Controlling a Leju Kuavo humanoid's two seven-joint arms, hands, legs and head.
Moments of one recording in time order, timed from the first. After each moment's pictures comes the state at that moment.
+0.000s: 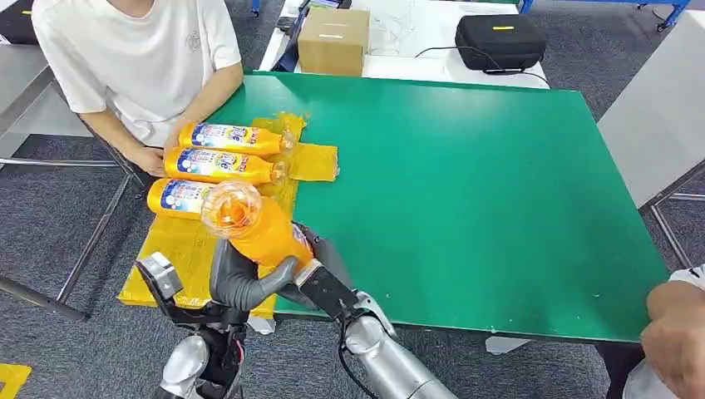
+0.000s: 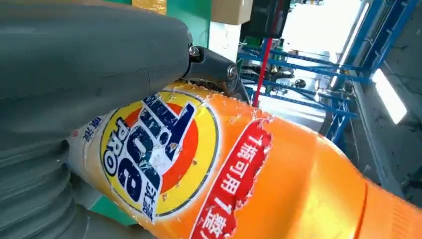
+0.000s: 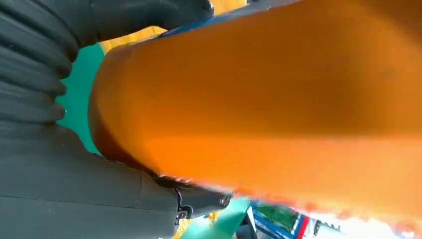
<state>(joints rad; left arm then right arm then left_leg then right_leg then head) 0.00 -0.17 -0.37 -1.53 0.26 -0.07 -0.40 -0.41 0.34 0.63 -0.74 0.28 -0.12 -0.63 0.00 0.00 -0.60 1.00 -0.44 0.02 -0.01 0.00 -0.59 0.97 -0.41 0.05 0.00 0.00</state>
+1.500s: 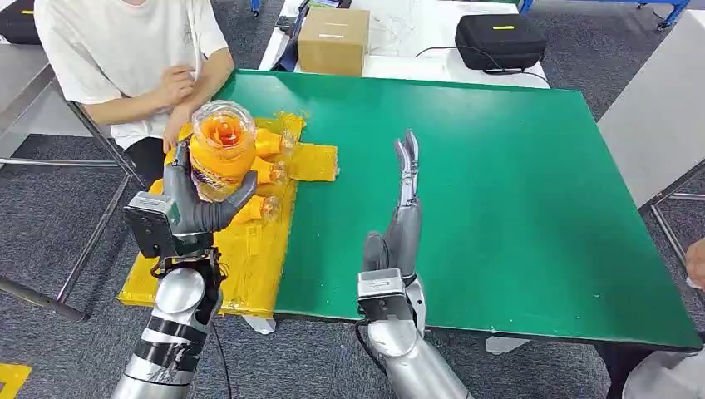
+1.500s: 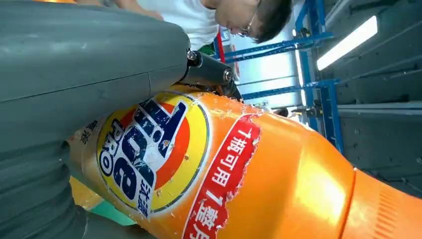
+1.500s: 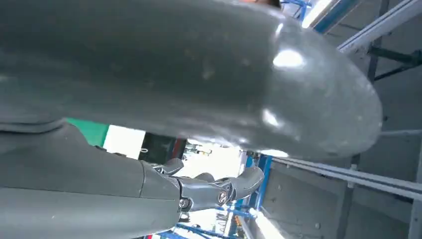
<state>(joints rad) -0.29 -0.15 -0.24 -1.39 -0.11 0.40 -0.48 -0.30 0.25 0.62 -1.34 0.30 -0.70 -0.70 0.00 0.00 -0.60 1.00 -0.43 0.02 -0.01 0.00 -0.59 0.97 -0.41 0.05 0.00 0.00</state>
